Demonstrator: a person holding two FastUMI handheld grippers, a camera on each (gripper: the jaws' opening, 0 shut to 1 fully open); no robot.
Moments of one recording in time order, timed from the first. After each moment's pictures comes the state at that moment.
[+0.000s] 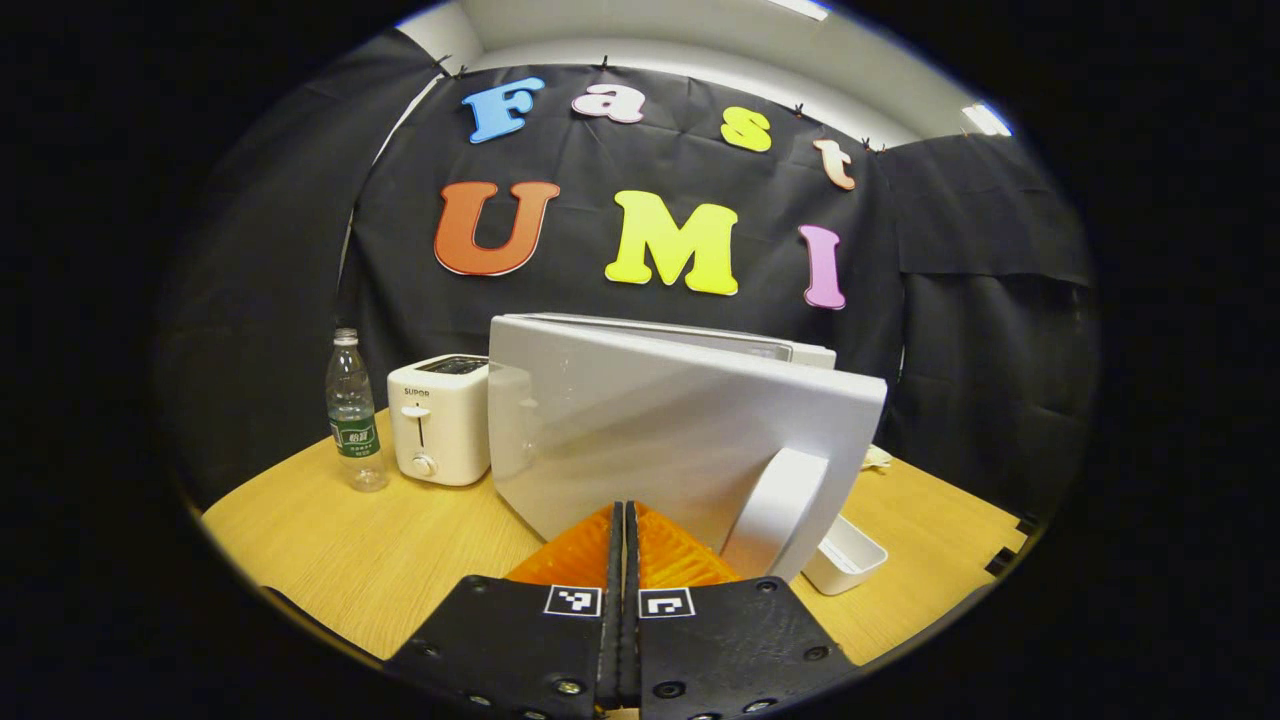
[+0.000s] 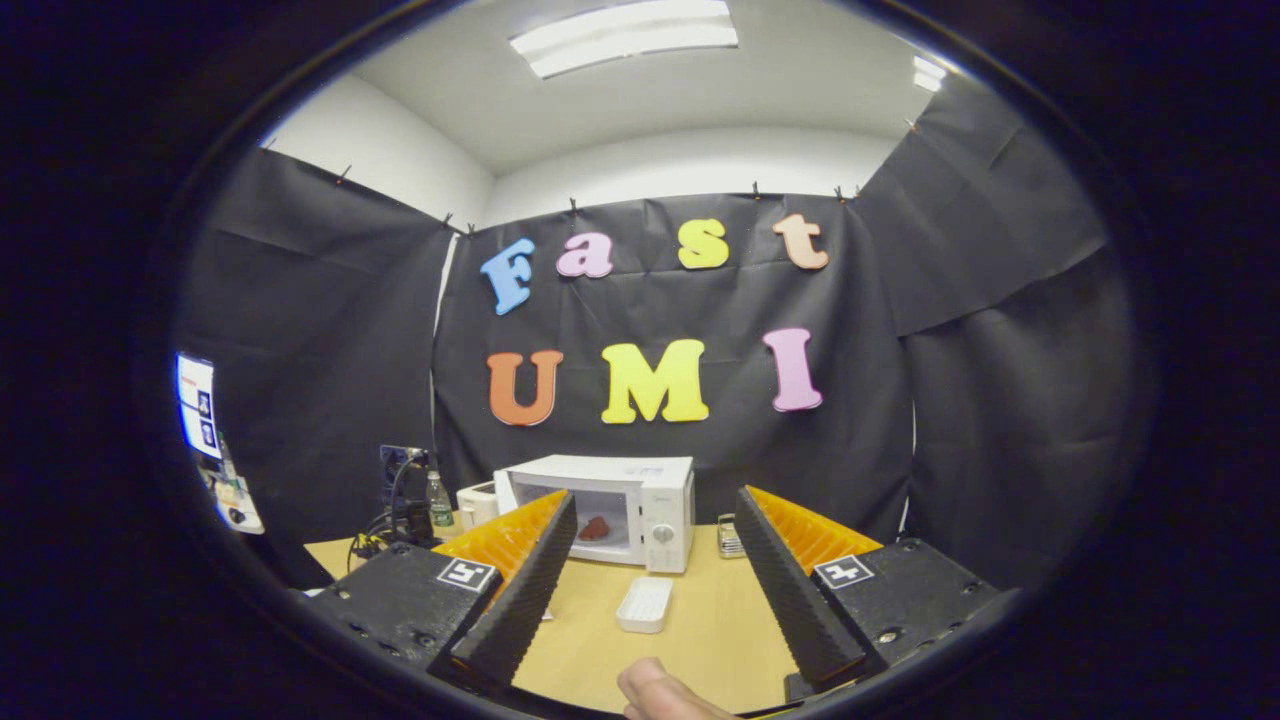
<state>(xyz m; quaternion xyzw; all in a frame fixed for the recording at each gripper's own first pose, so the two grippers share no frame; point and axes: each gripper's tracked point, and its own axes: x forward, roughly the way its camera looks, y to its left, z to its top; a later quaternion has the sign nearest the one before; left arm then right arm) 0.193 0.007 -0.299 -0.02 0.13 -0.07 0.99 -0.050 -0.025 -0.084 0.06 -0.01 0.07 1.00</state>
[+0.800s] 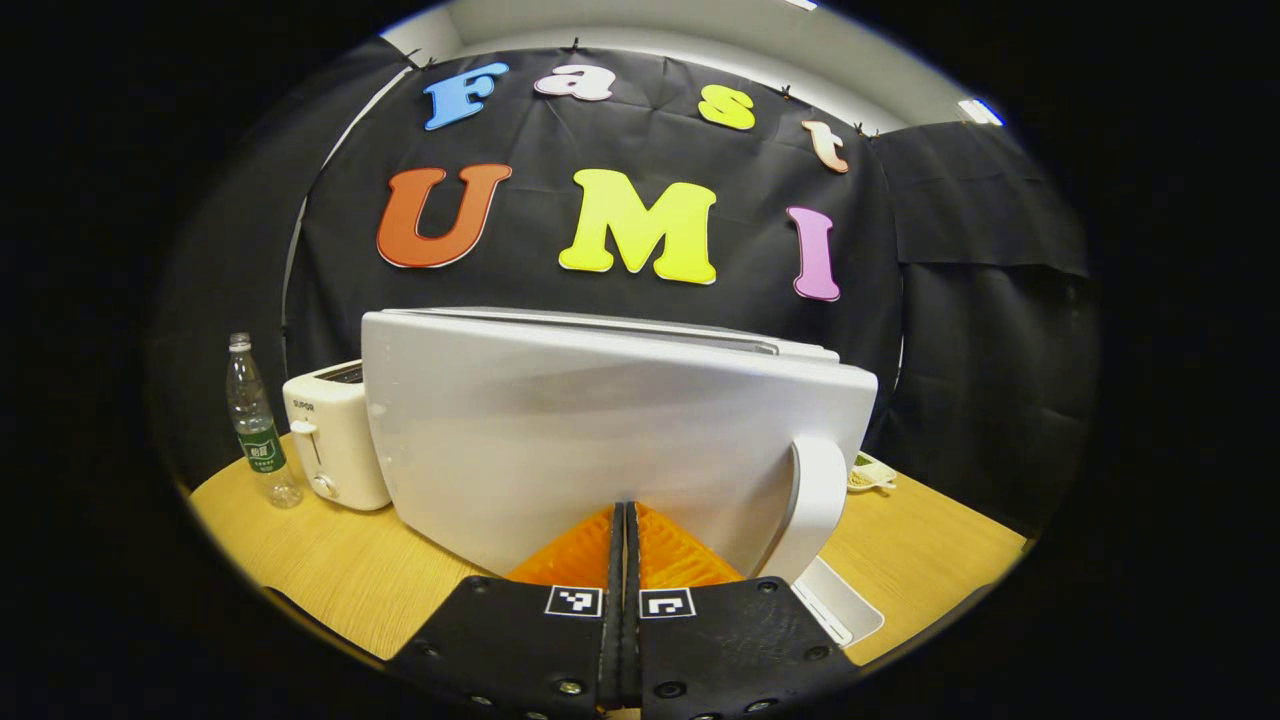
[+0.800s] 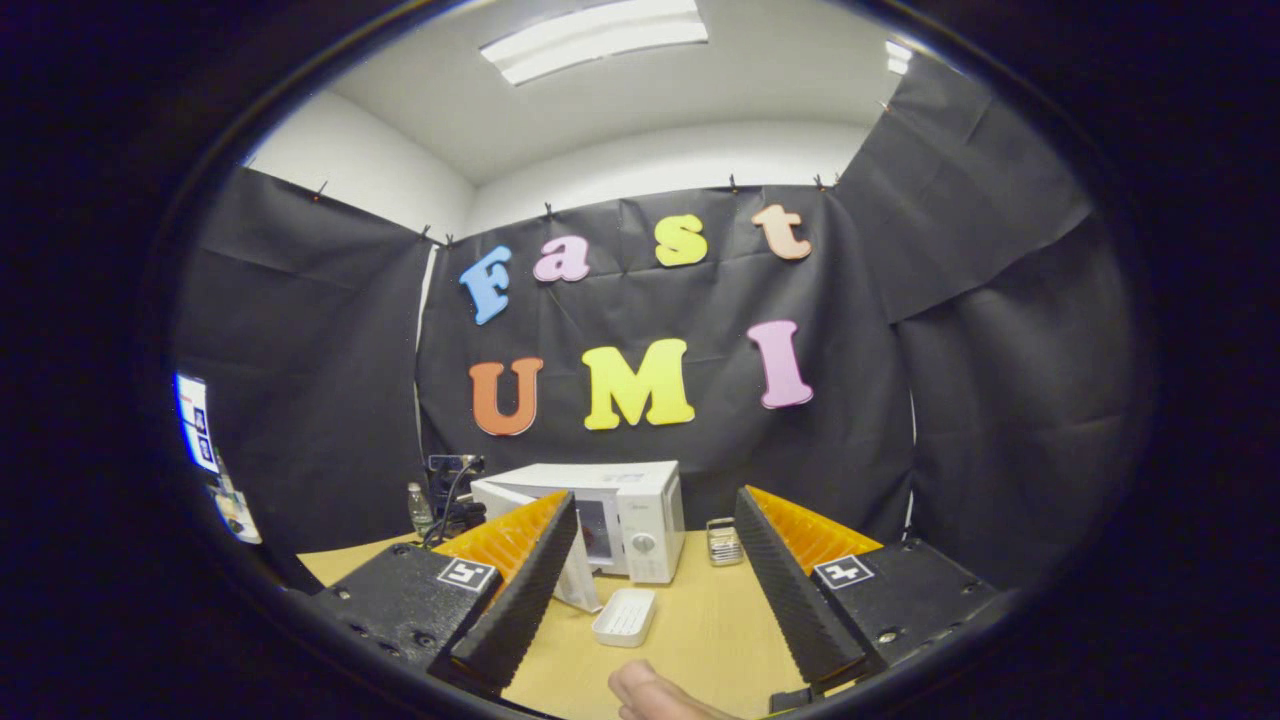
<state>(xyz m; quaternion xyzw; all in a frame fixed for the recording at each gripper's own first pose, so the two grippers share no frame) 0.293 -0.068 -0.305 -0.03 0.12 -0.09 0.99 0.004 -0.058 -0.101 0.09 -0.01 0.08 0.99</state>
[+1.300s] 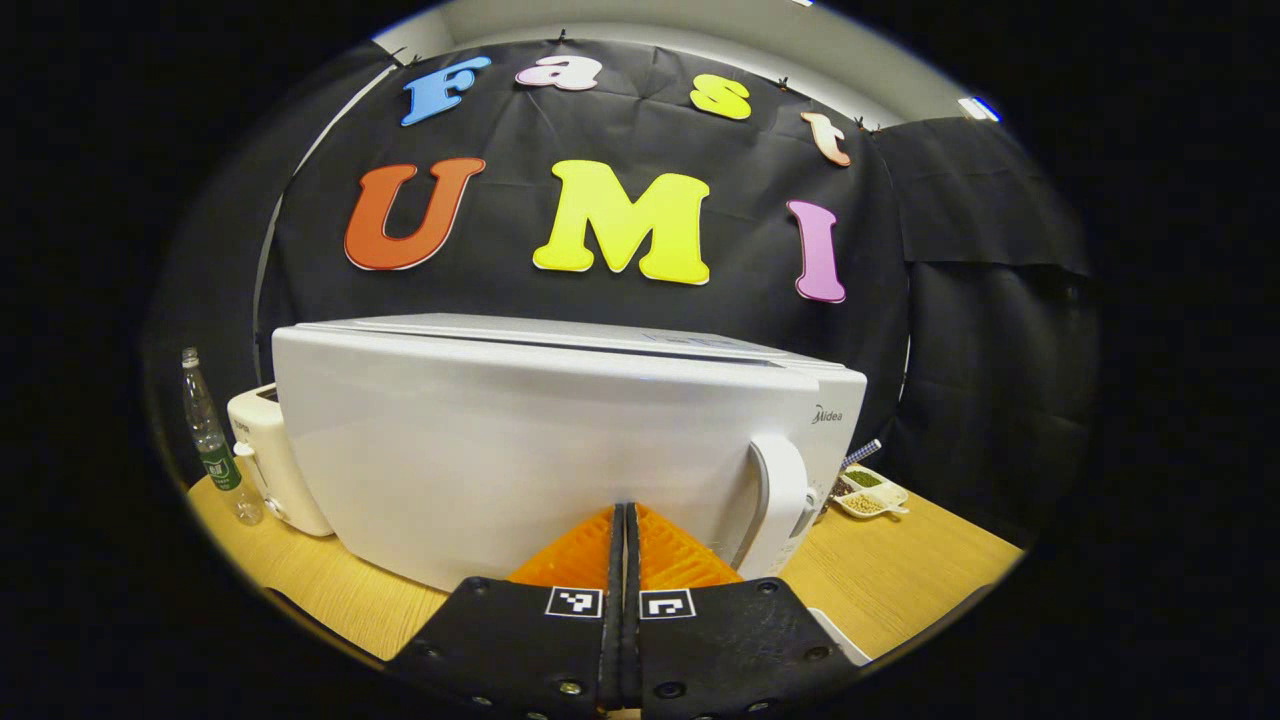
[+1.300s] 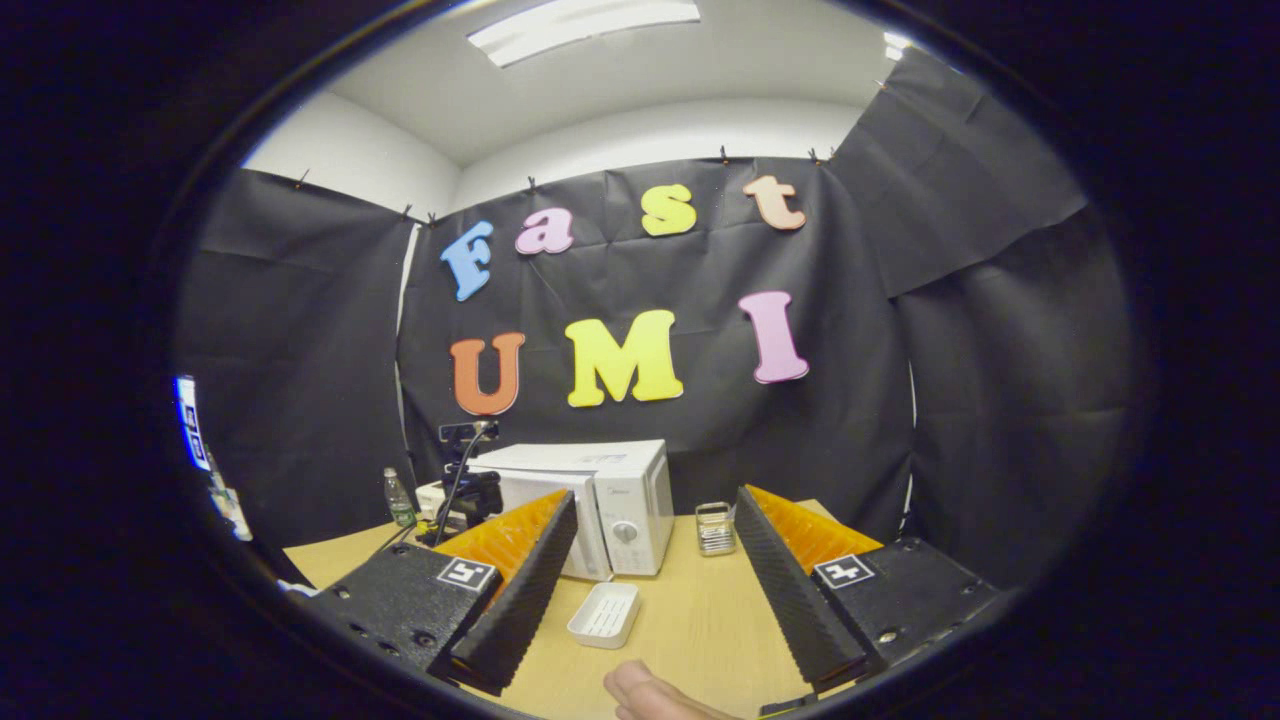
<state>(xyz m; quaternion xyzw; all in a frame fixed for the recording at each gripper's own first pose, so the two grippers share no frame) 0.361 -0.100 -0.308 -0.02 0.13 -0.09 0.99 0.049 -0.070 -0.128 0.08 0.03 0.07 0.99</state>
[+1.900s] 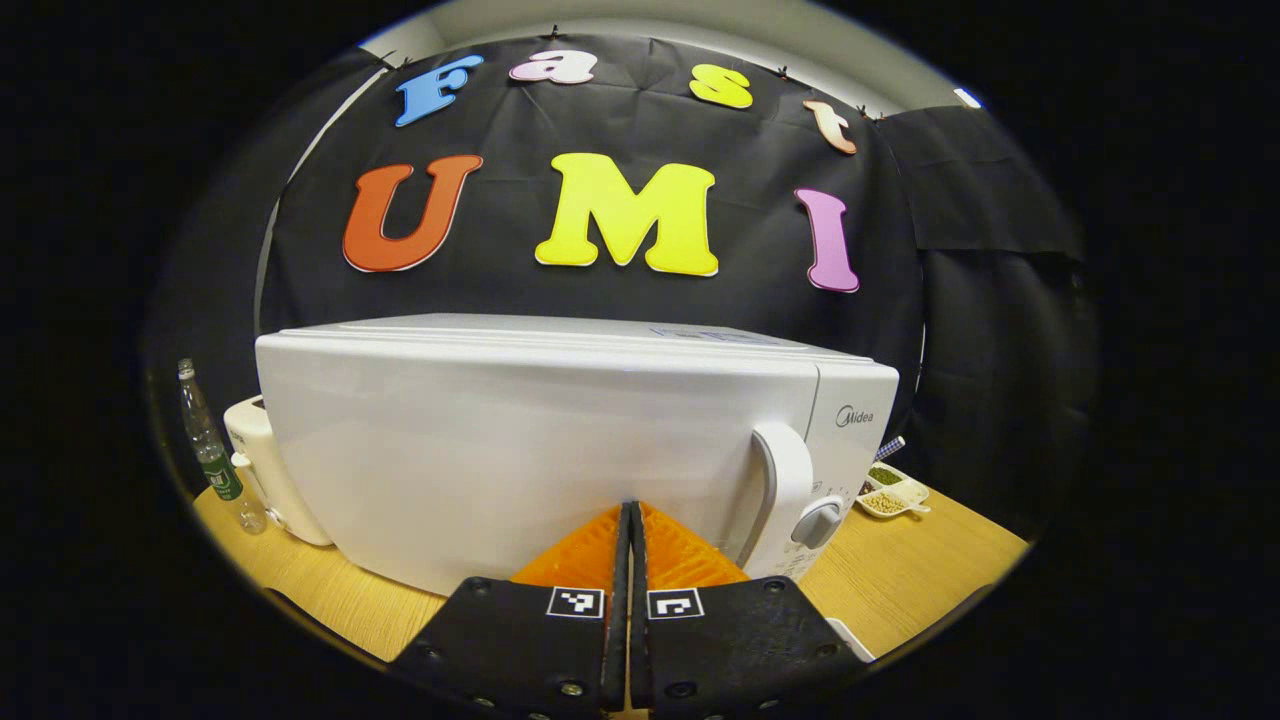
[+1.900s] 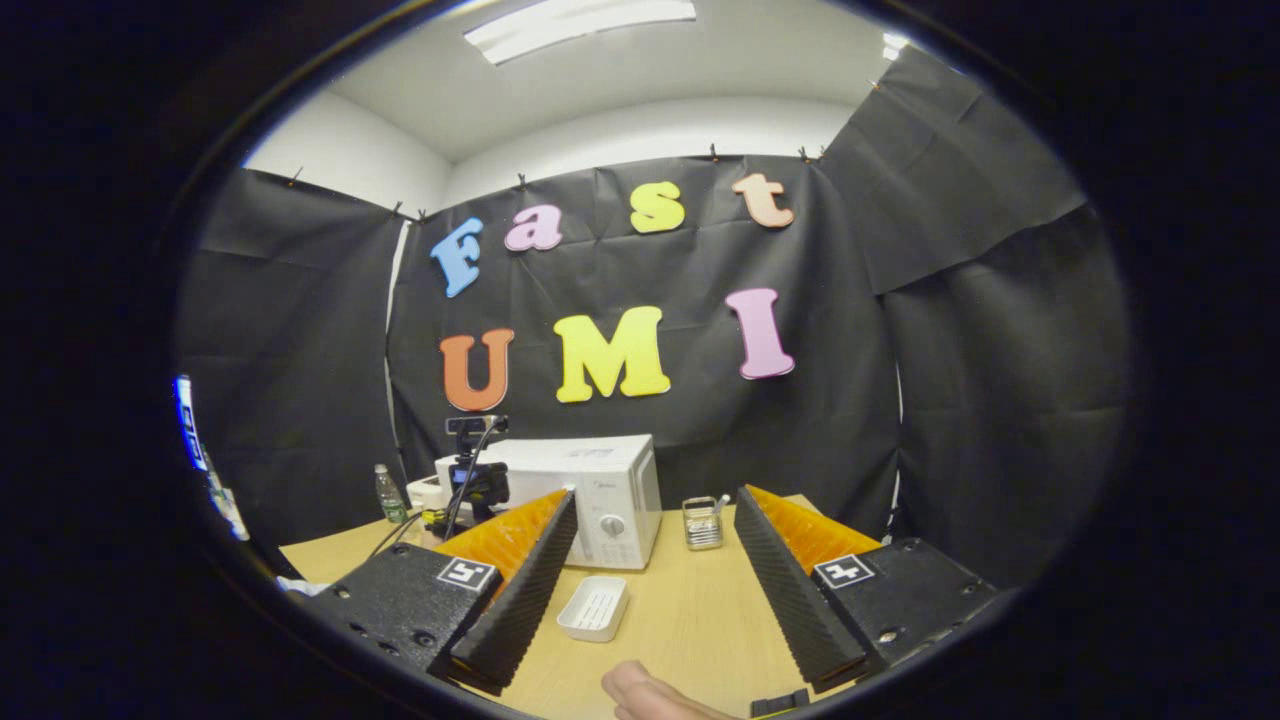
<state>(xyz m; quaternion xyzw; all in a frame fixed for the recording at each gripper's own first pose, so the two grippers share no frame) 0.372 -0.097 -0.309 -0.01 0.14 -0.08 0.99 0.031 -0.081 -0.124 0.08 0.03 0.05 0.99</state>
